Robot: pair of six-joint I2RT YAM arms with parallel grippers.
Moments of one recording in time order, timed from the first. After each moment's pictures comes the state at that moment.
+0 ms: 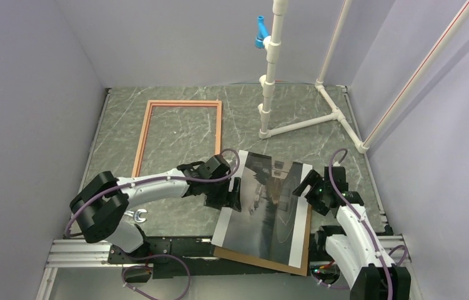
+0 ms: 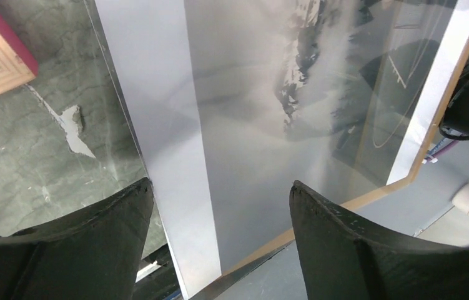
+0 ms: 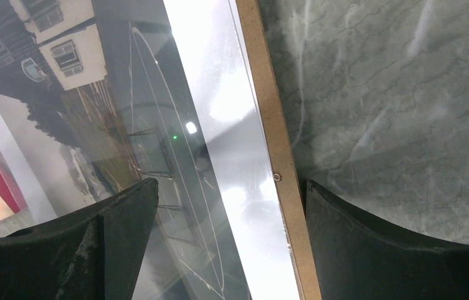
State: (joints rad) left arm -0.93 1.51 0.86 -0.38 0.26 -0.78; right arm -0.01 0.77 0.35 -0.61 -0.14 0.67
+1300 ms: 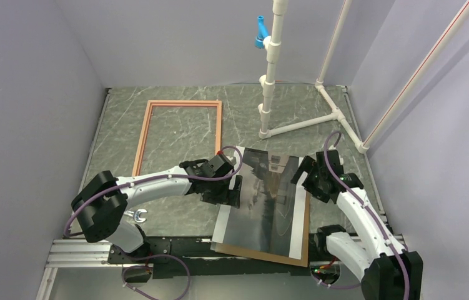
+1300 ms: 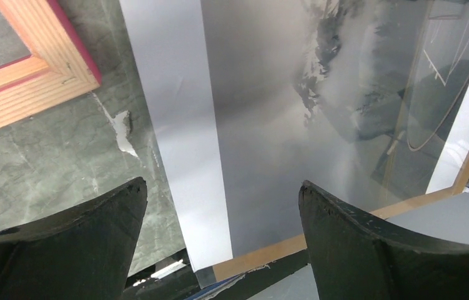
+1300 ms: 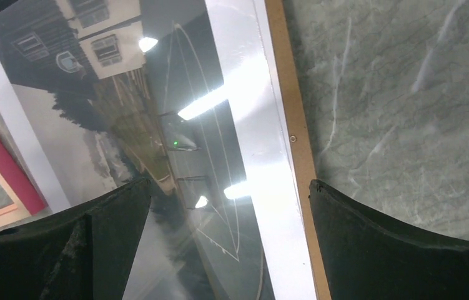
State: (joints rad) left arm -0.95 1.51 0.93 -0.51 0.09 -0.74; right arm 0.15 0.90 0.59 -0.72 0.03 0.70
